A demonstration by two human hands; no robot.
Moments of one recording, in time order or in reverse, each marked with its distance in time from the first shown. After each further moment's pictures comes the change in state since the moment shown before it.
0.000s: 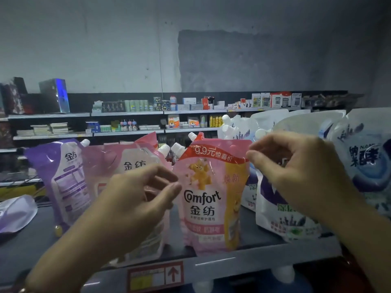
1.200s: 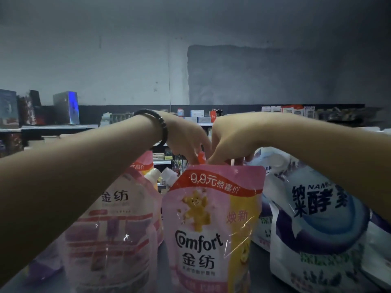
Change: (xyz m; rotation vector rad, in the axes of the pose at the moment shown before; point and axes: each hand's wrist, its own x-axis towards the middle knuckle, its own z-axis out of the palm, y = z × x) left_hand 0.262 0.035 0.013 0.950 -0.714 0.231; right_hand 0.175 0.000 0.072 -0.407 -0.955 0.070
